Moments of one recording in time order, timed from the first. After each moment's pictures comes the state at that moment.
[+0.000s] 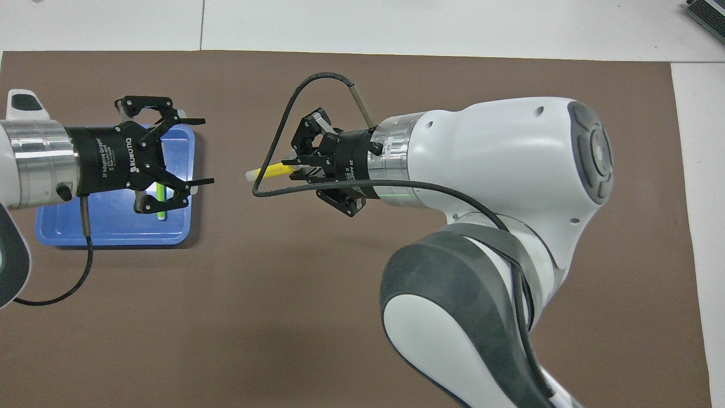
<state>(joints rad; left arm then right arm) 0.06 -0.11 -0.24 -1.93 -0.78 2.13 -1.39 0.19 0.22 0.42 -1.53 0.57 2.26 1.27</state>
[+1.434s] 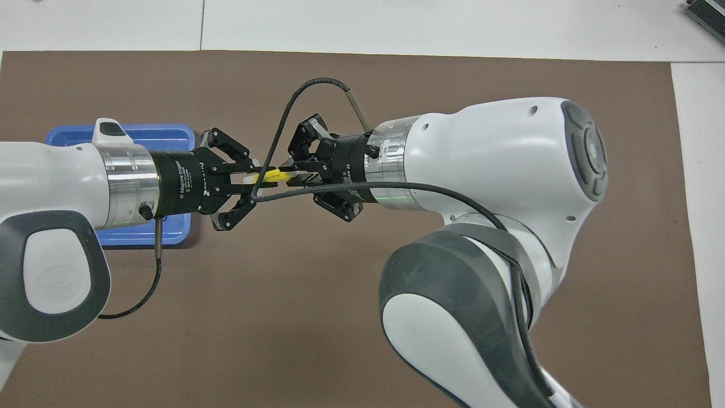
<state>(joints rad) -0.07 -0.12 -0.24 -1.98 -0.78 2.17 -1.53 0.19 0.22 0.42 -1.53 0.57 2.24 1.27</state>
